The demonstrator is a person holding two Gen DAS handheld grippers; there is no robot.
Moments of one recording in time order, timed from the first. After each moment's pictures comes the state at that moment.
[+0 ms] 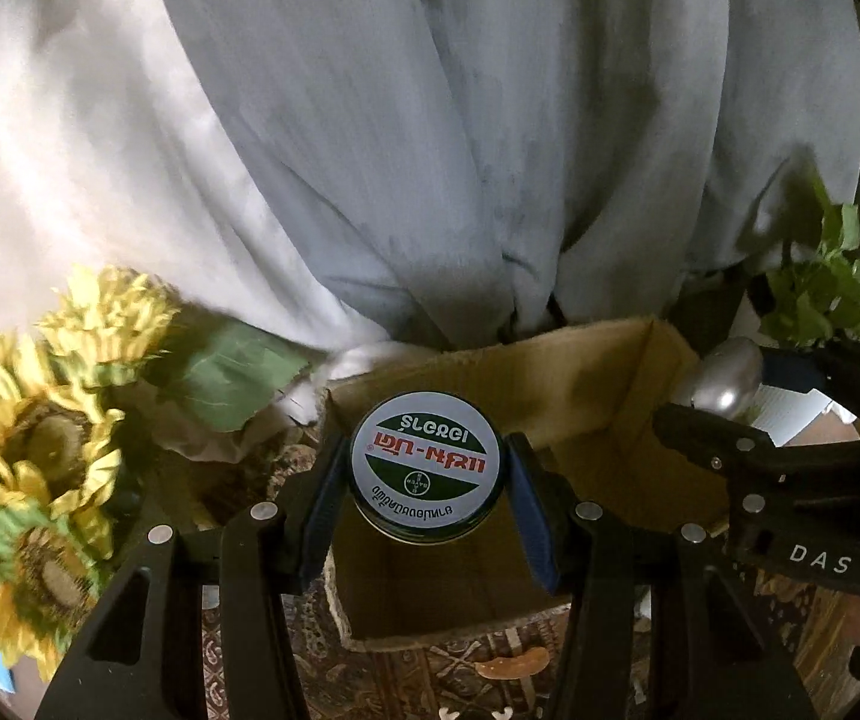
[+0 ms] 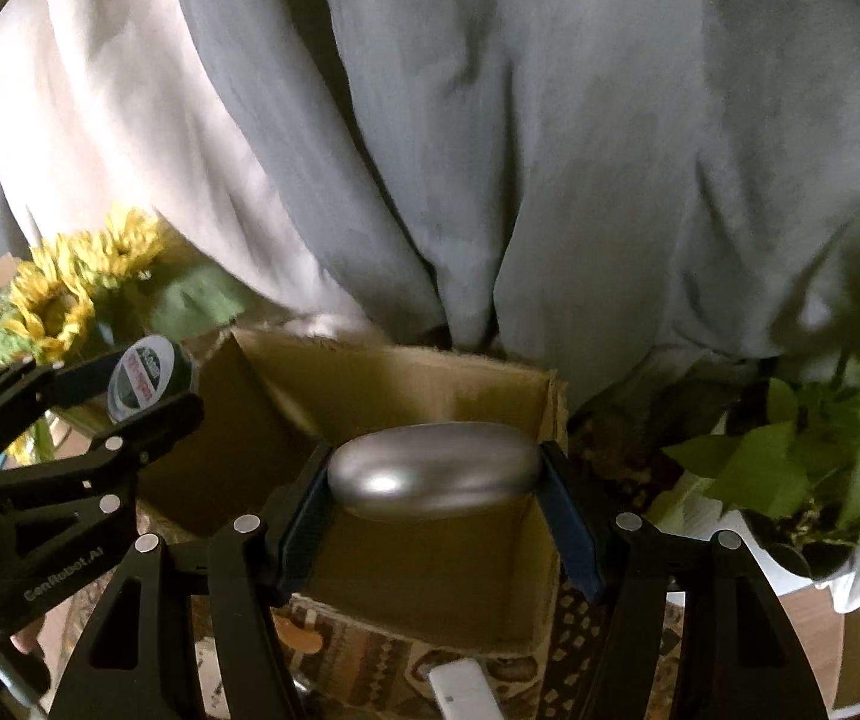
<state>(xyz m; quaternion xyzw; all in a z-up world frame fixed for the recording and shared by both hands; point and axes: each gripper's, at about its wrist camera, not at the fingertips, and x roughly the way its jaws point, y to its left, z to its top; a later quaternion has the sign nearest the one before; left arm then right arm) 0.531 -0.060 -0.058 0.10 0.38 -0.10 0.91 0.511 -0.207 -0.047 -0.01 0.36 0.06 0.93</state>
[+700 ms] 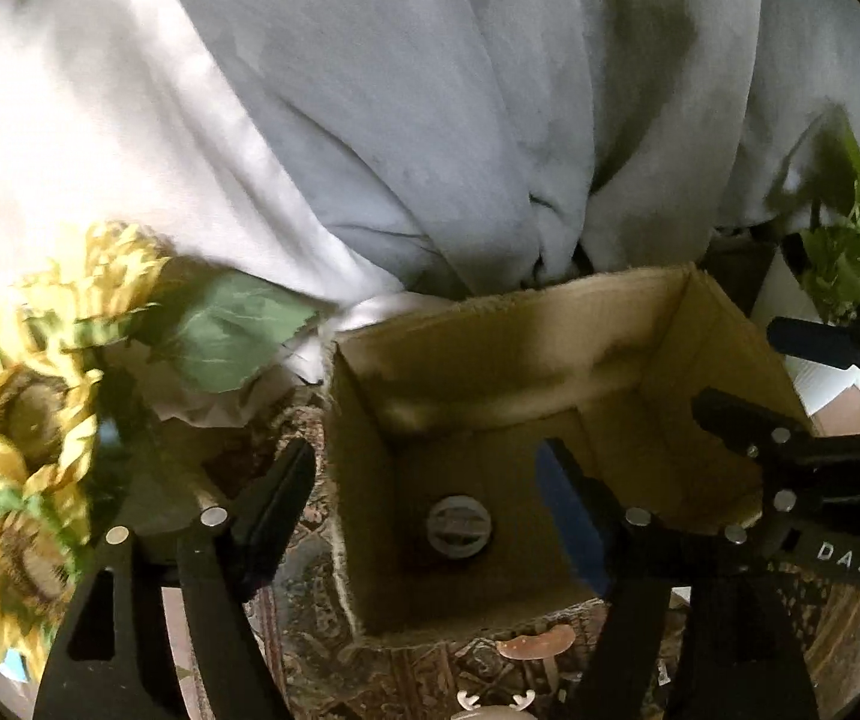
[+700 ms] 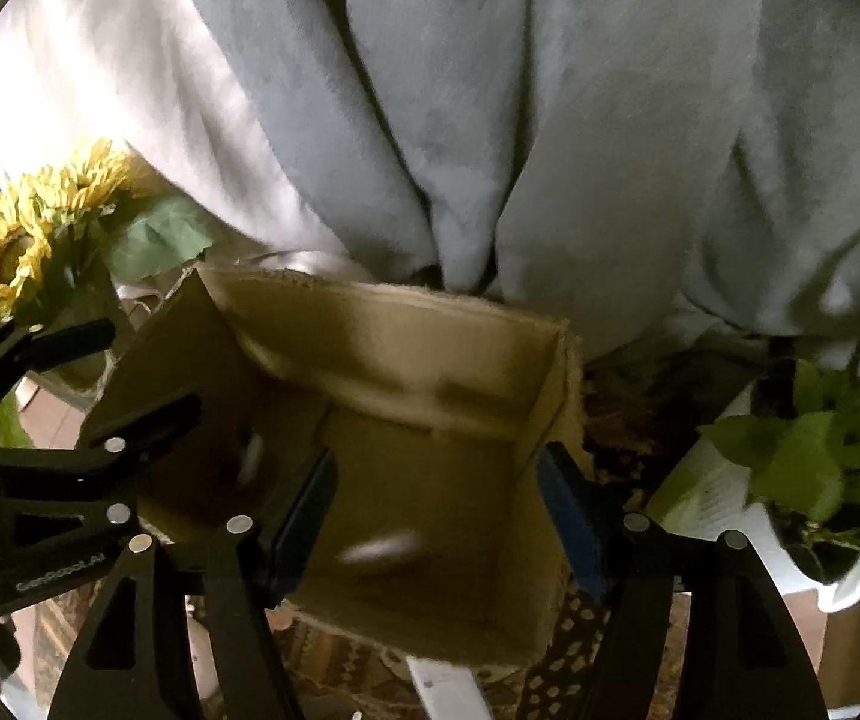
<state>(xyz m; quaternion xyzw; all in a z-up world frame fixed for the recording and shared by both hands) 0.534 -0.054 -0.078 0.11 0.41 -0.08 0.90 0.524 -0.197 -0.068 -0.05 0.41 0.04 0.91</state>
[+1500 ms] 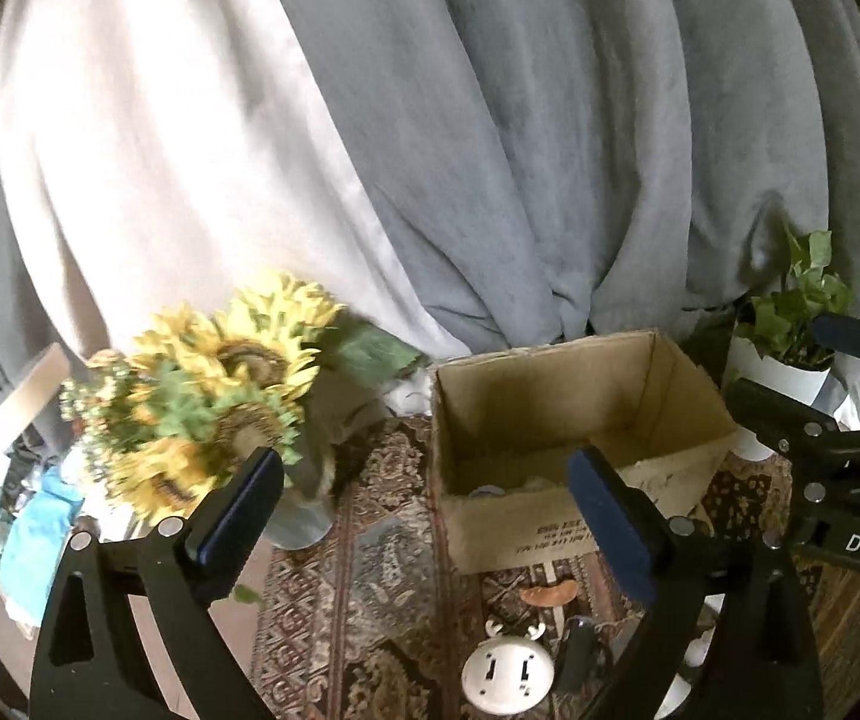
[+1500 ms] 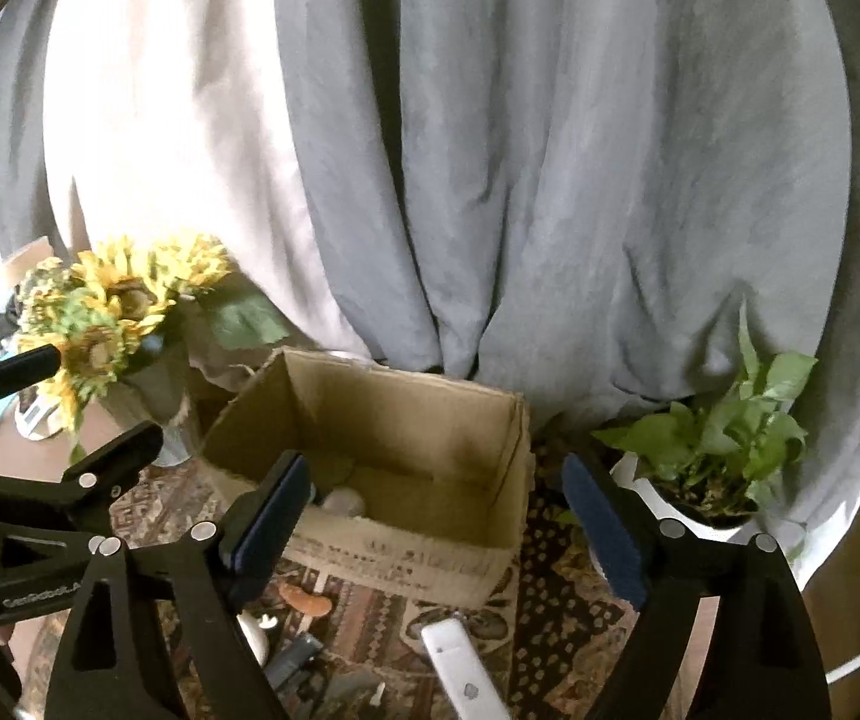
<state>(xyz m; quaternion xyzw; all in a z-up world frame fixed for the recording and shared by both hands) 0.394 -0.021 -0.014 0.10 0.28 -0.02 0.95 0.392 -0.176 -0.006 -0.07 0.26 0.02 0.96</state>
